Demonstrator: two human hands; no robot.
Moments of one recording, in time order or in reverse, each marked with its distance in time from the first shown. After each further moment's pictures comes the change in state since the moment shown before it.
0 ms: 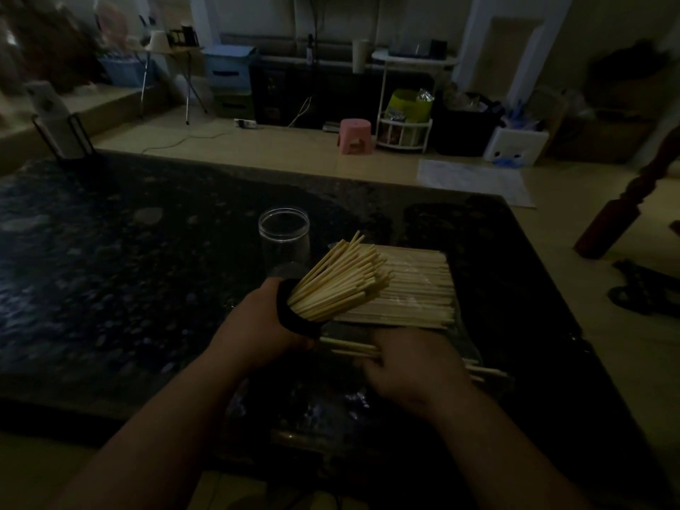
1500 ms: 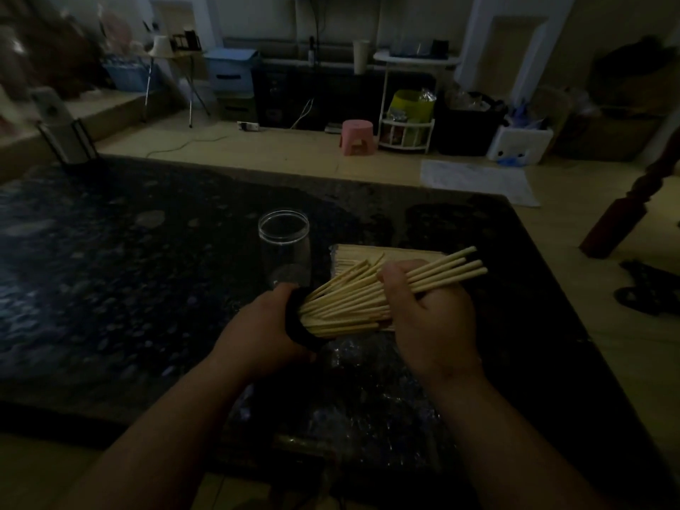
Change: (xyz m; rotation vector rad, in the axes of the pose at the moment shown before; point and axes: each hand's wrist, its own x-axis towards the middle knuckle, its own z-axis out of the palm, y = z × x) left_hand 0.003 -0.003 0.005 0.194 -0.066 0.046; right_hand 0.006 -0.017 -0.037 0.952 0.689 0.041
